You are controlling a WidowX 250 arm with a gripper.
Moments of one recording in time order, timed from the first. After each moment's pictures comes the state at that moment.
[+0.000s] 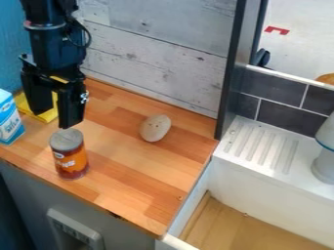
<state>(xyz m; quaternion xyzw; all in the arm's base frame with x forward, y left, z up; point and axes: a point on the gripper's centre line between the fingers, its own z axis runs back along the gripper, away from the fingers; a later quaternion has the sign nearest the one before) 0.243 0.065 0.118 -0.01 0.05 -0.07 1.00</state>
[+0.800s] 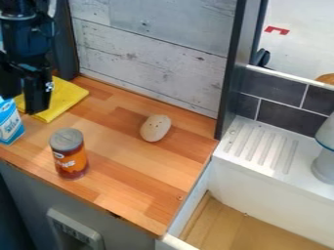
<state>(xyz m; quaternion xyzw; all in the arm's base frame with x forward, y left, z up) 0.244 0.121 0.120 0.04 0.06 -0.06 1.00</state>
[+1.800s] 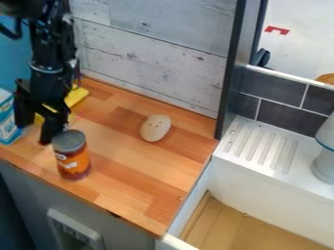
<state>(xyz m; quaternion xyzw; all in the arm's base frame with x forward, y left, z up) 0.267 0.135 0.045 0.10 0.11 -0.05 0.99</state>
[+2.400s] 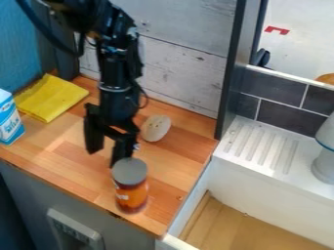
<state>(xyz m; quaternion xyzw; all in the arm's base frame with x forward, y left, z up) 0.283 0.025 0.036 0.00 0.09 -0.11 0.99</state>
